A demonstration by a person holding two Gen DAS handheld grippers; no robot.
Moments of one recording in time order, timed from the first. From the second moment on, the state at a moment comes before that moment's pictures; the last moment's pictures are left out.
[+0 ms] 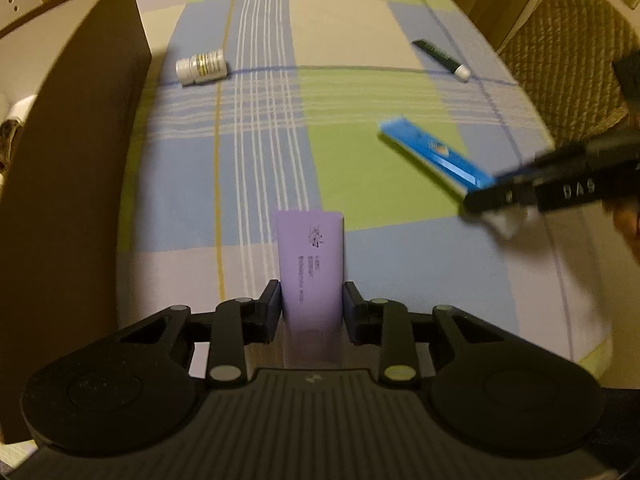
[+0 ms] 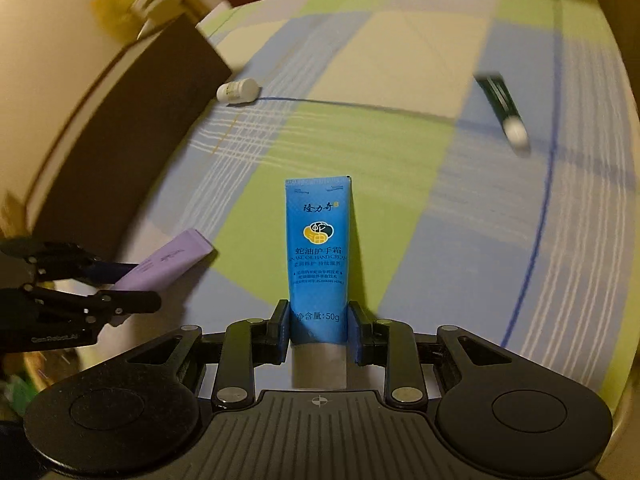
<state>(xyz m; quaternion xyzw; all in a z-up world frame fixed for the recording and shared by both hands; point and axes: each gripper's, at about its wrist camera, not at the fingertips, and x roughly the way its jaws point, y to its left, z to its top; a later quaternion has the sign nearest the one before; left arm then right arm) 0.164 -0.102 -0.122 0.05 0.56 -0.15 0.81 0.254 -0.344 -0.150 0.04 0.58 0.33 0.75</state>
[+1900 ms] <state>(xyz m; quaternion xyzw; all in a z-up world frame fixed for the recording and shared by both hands) 0.230 0.169 -0.021 0.05 0.44 -0.07 0.90 0.313 -0.008 -0.061 0.01 0.50 0.40 0.77</state>
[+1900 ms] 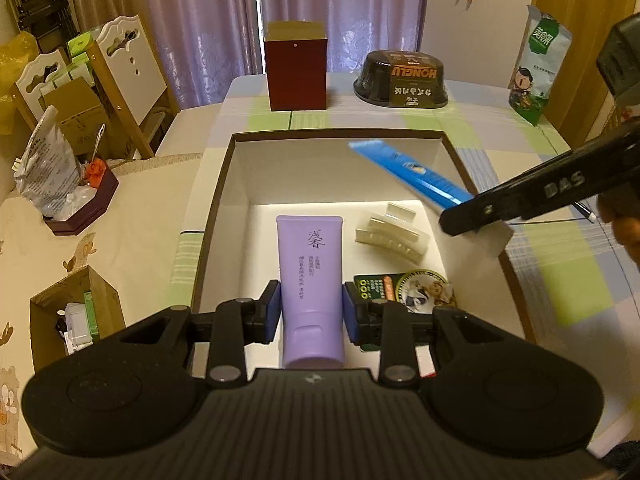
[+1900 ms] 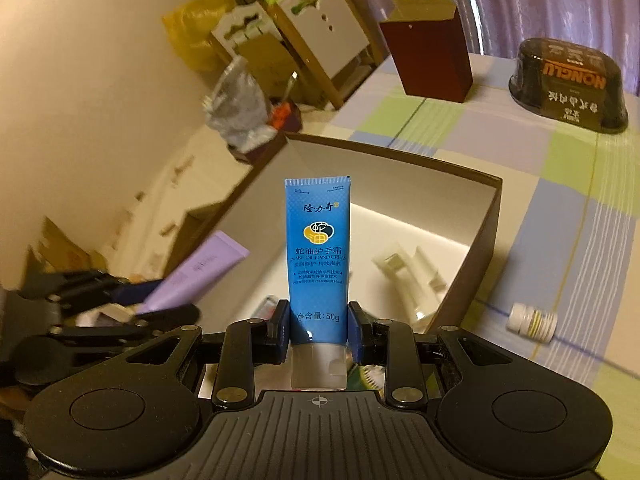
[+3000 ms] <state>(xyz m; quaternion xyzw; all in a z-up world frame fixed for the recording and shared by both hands) 0.264 0.192 -0.041 0.03 0.45 -0.07 0.89 0.339 0.083 -0.129 -0.21 0.54 0.36 0.73</state>
